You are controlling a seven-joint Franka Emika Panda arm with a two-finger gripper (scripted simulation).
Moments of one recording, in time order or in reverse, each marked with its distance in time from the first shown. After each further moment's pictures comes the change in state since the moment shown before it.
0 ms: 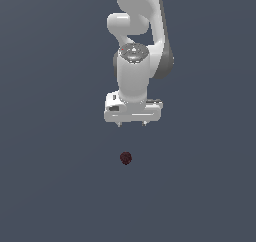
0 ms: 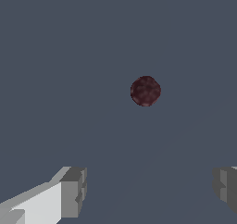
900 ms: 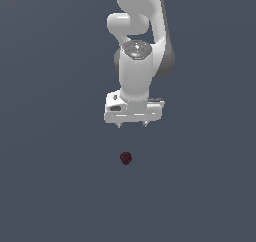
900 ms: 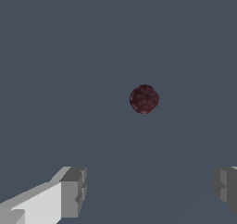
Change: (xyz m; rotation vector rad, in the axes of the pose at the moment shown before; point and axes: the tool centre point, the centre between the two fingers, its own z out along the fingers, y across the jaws) arm 0.009 0.000 -0.008 -0.024 0.023 -0.059
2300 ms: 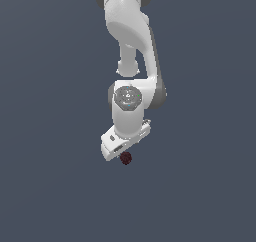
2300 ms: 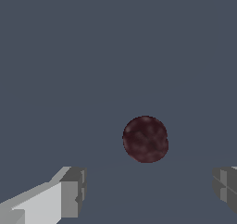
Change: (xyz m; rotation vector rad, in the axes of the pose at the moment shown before) arm 0.052 0.023 0.085 0.023 -0.048 -0.533
